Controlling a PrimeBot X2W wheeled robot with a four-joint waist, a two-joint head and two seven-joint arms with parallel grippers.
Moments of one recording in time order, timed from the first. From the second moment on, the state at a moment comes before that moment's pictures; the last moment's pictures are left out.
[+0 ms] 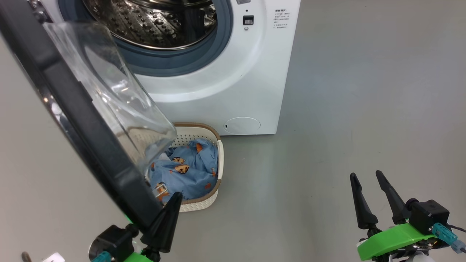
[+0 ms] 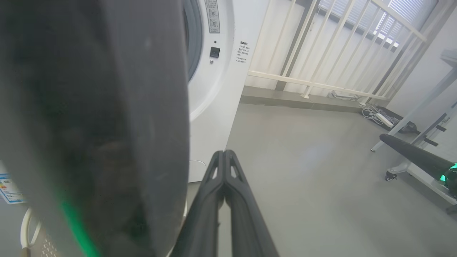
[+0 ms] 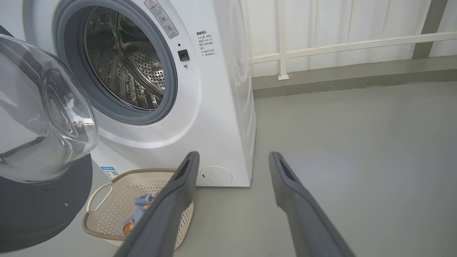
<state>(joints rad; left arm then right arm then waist) -0.04 0.02 -0.20 0.13 -0.29 -0.09 -0.26 -0.08 -0.09 -0.02 0.21 0.26 0.12 -0.25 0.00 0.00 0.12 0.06</state>
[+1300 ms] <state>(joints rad) 0.03 0.02 -0.11 0.12 -0.27 -0.01 -0.26 -0.08 -0.08 -0.03 0.21 0.29 0.12 -0.25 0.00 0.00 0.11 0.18</state>
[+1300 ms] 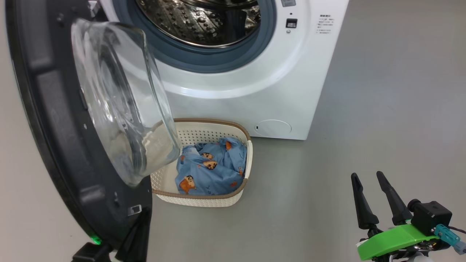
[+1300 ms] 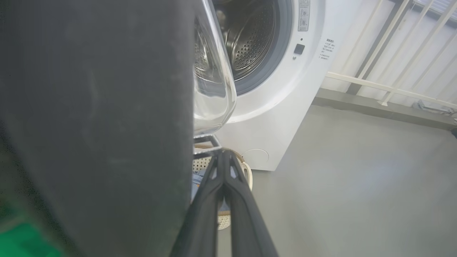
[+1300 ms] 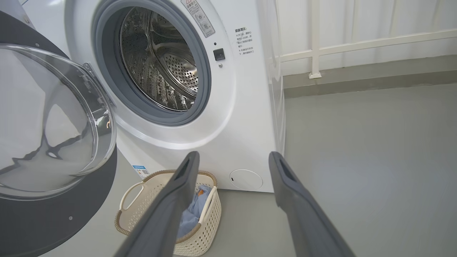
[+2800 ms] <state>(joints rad) -0.06 0.02 0.27 0.22 -0.44 0.13 -0.26 -0.09 -0.10 -0.02 0.18 0.30 0.12 -0.25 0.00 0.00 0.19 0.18</state>
